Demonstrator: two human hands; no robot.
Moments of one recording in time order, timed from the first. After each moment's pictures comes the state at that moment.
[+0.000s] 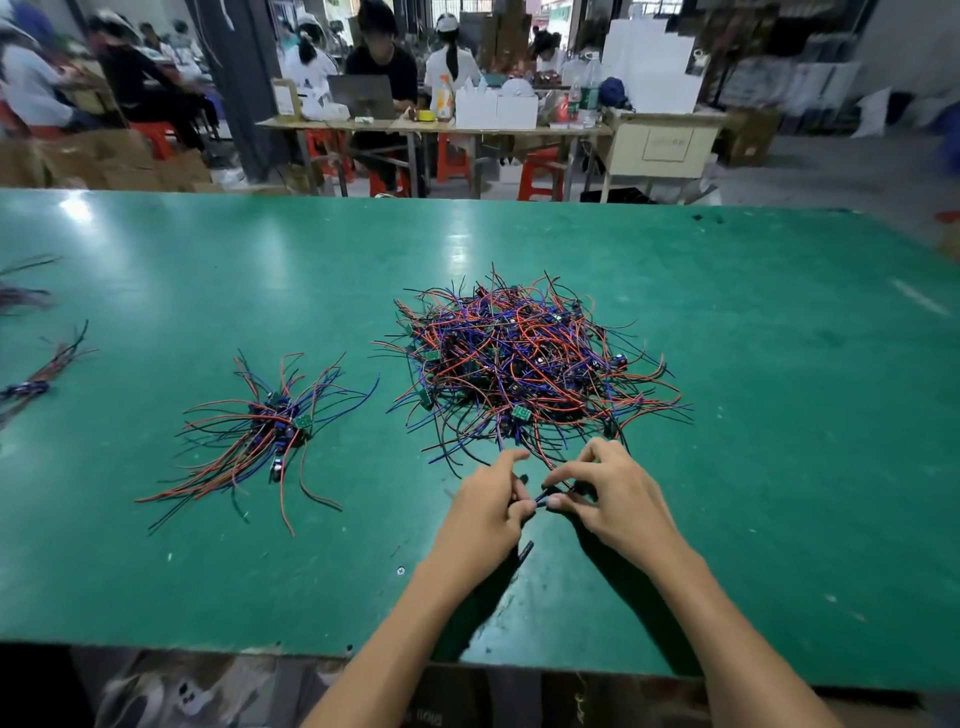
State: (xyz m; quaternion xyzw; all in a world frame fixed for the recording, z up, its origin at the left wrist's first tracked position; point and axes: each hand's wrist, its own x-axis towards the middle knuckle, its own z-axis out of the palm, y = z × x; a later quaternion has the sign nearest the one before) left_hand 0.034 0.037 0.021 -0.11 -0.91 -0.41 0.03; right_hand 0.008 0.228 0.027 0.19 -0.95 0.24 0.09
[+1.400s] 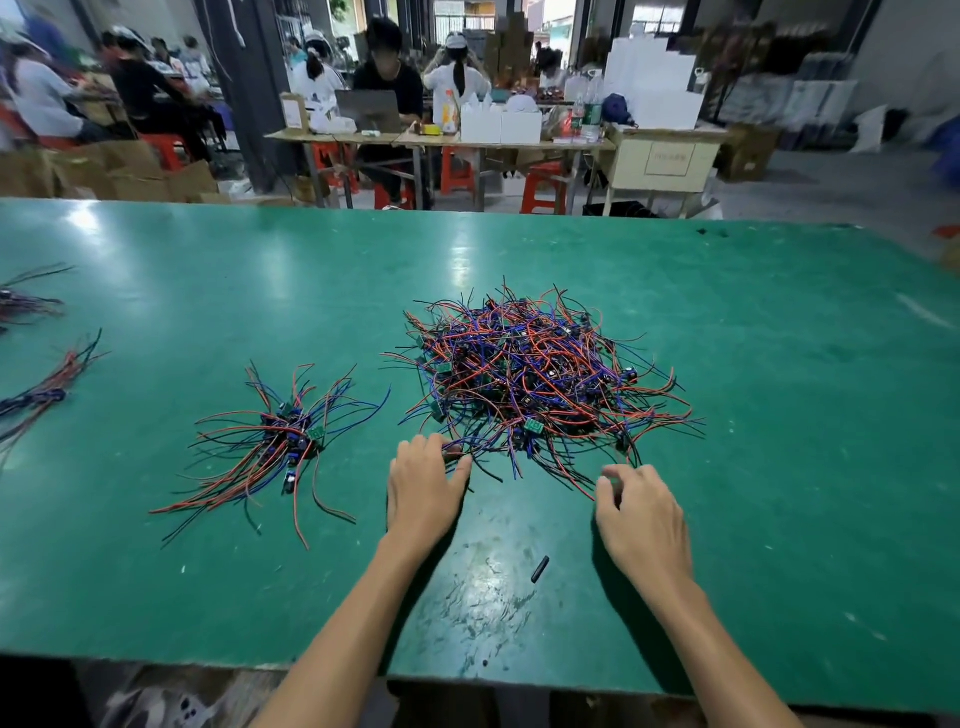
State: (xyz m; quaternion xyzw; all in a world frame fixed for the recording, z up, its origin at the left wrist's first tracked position) left_hand -0.012 -0.028 0.005 0.08 -0.95 -0.25 0.14; right_hand 0.019 0.207 0.025 -0.09 -0.96 0.25 0.10
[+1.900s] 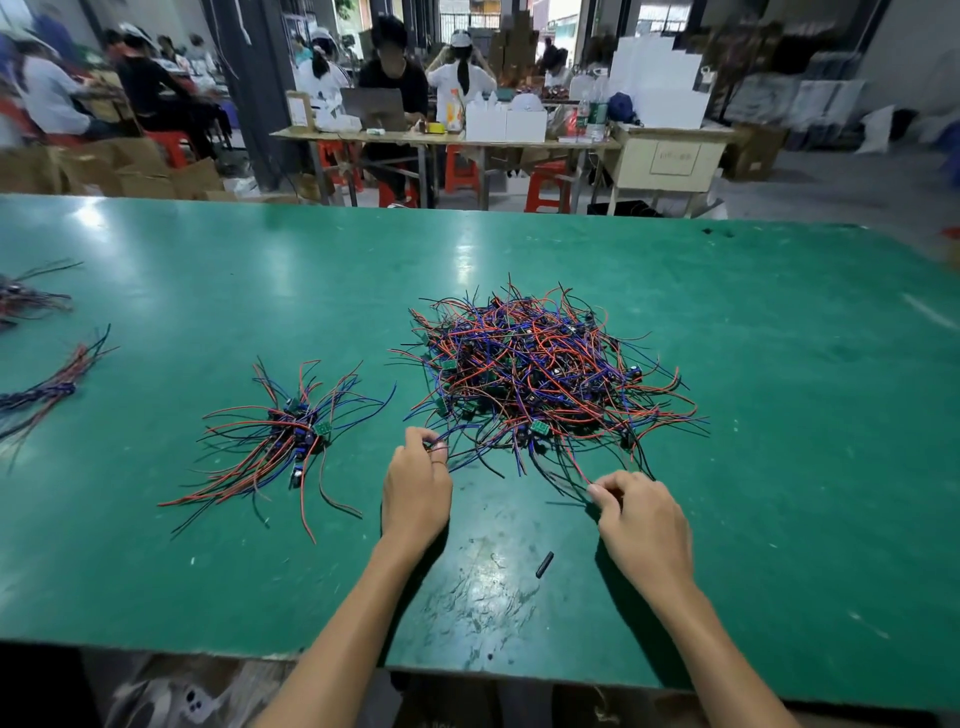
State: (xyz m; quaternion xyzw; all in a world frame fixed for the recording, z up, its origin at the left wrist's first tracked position) left_hand -0.003 -0.037 0.004 0.13 -0.88 -0.42 0.17; right_hand 0.027 0.207 0.022 -0.06 -0.95 0.27 0.11
